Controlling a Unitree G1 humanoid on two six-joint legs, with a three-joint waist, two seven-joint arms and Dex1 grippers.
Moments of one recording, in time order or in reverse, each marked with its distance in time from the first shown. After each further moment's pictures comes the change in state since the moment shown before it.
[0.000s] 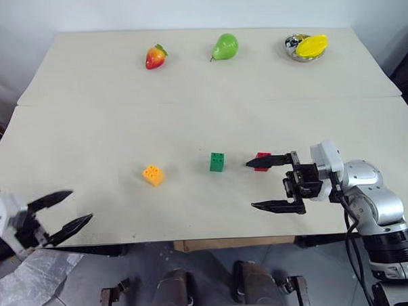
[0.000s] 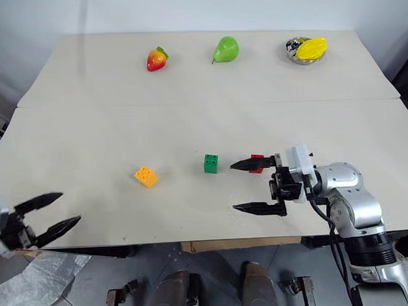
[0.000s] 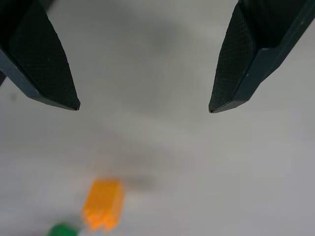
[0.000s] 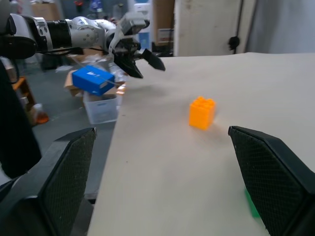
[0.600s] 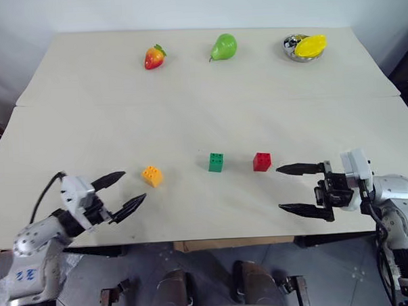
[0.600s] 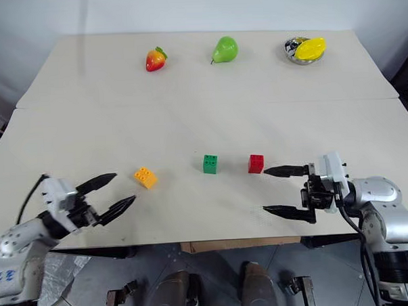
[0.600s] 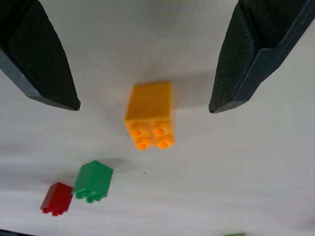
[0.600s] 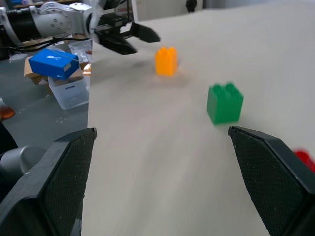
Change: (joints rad) left arm -0.324 -0.210 -0.395 -0.136 0.074 0.016 0.317; right arm 0.191 -0.110 -0.175 0.129 -0.021 -0.066 0.036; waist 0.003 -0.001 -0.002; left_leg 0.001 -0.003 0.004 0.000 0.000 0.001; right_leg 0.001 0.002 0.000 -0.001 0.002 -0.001
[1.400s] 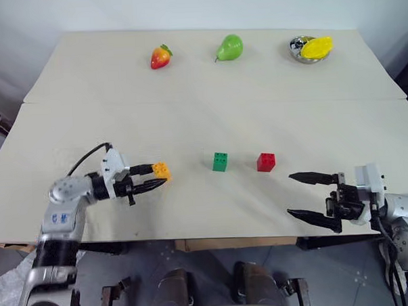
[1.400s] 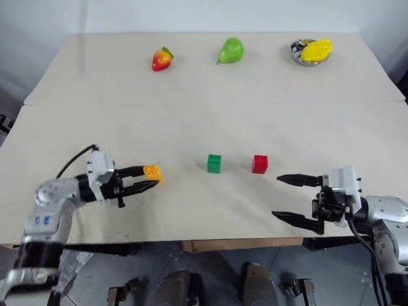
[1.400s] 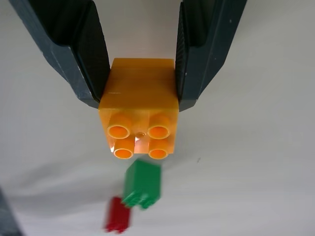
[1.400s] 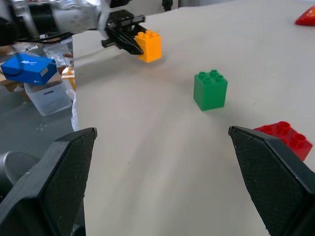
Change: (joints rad) left arm -0.520 0.080 -0.270 0.514 0.098 -0.206 -0.405; right arm 0.152 0.010 -0.098 -0.076 0.043 -0.026 -0.070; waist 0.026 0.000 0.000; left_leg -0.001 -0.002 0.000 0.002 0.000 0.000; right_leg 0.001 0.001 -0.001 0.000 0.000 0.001
